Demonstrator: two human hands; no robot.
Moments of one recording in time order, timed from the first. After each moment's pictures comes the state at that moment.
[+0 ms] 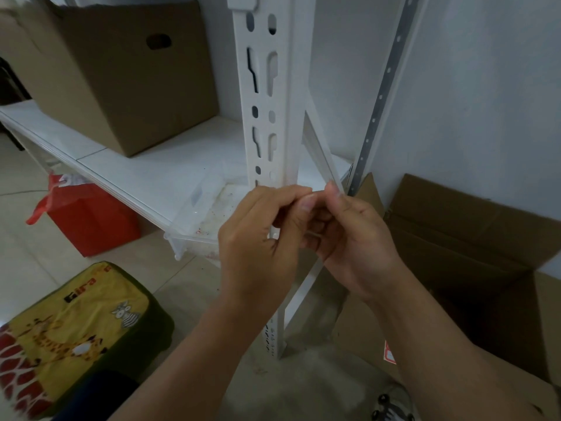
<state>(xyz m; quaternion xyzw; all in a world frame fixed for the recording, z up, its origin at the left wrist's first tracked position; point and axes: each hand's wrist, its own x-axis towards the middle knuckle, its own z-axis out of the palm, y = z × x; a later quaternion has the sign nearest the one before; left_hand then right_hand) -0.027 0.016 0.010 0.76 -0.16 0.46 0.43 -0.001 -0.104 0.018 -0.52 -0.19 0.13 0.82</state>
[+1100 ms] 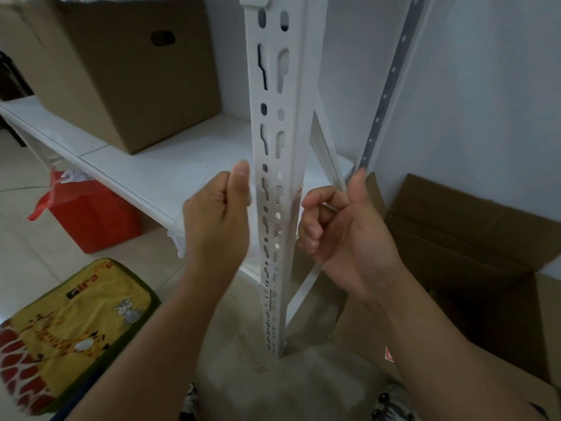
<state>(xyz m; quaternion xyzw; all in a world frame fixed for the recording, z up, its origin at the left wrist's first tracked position) -0.005 0.057 0.007 0.78 -0.01 0.36 0.51 0.004 -0.102 0.009 -0.46 -0.17 0.18 0.85</state>
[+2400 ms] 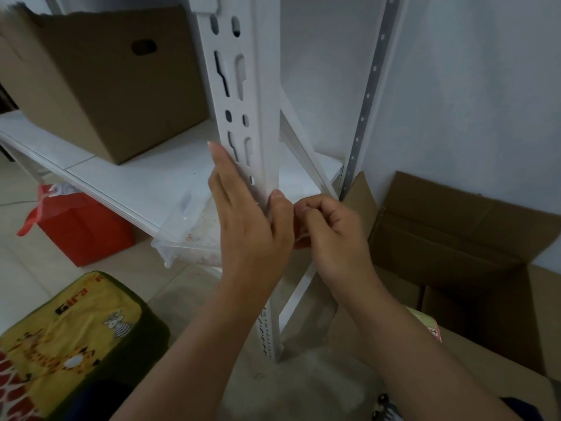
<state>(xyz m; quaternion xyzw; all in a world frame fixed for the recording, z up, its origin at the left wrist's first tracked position) 0.003 -0.001 0.001 0.81 -0.03 0.41 0.41 0.003 -0.101 0.002 -0.73 -0.08 -0.05 0.68</state>
